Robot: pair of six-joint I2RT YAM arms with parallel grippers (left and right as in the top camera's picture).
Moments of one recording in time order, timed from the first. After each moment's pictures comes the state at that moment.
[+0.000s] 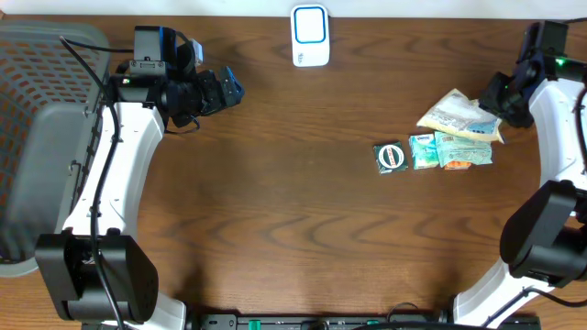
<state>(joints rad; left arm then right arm) -0.04 1.70 1.47 -0.81 0.38 -0.38 -0.25 1.91 1.68 -1.00 0.07 0.35</state>
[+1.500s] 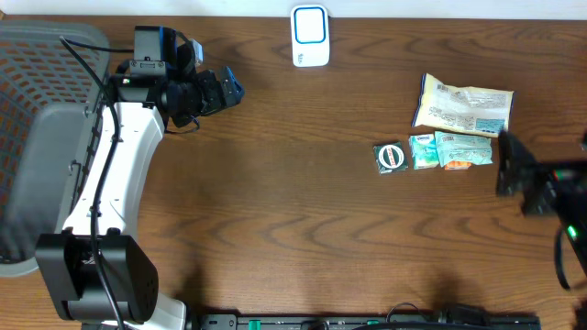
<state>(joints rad) -0.04 1.70 1.47 -0.81 0.38 -0.38 -0.18 0.83 1.45 -0.87 -0.24 -0.12</state>
